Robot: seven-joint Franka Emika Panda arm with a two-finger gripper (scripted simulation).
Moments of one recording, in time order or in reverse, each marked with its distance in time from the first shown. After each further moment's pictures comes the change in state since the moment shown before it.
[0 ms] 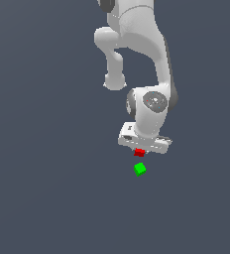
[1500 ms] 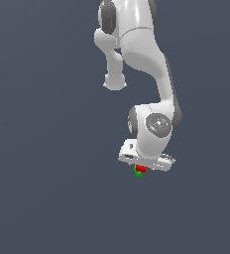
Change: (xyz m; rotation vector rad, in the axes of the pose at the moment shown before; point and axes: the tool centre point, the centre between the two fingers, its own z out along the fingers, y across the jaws) arm 0.060 -0.018 0.026 0.000 0.000 0.000
